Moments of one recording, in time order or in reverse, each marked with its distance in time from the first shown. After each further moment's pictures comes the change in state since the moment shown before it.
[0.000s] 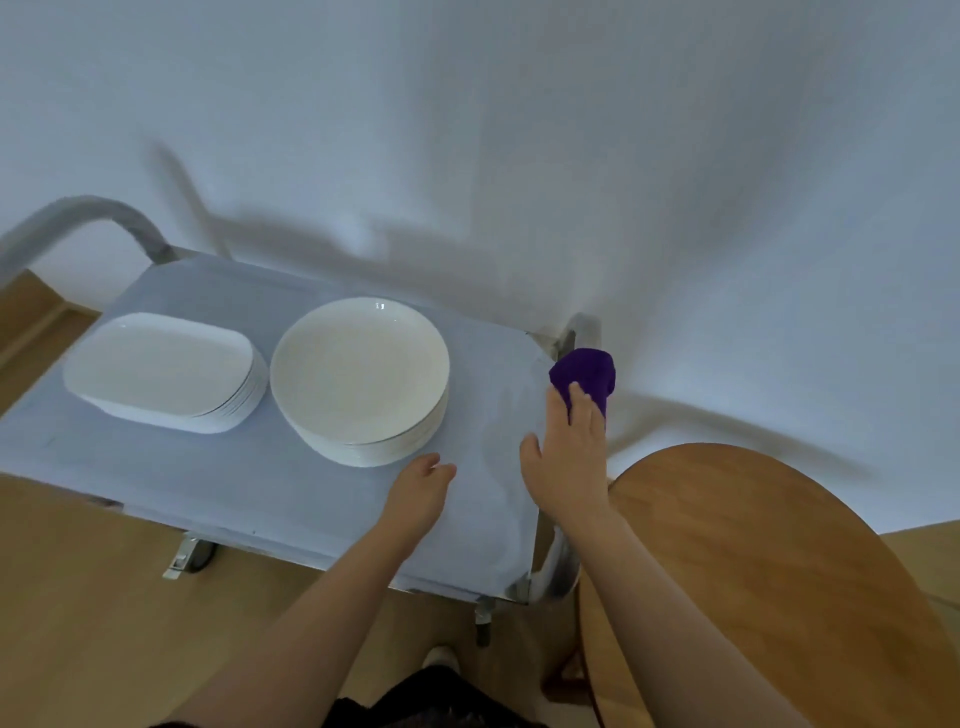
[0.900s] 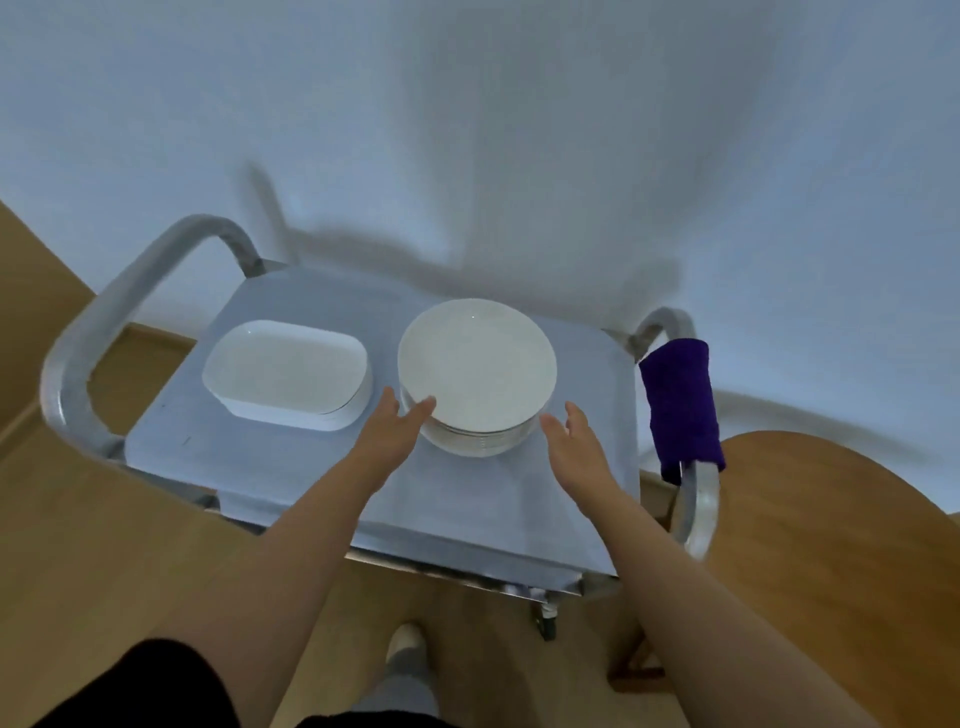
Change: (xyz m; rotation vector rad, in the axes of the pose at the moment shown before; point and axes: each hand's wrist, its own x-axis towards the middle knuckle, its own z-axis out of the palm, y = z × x) left_hand 0.019 -0.016 -0.174 -0.052 0.067 0.104; right_hand -0.024 -0.102 0.056 0.740 -0.219 0.364
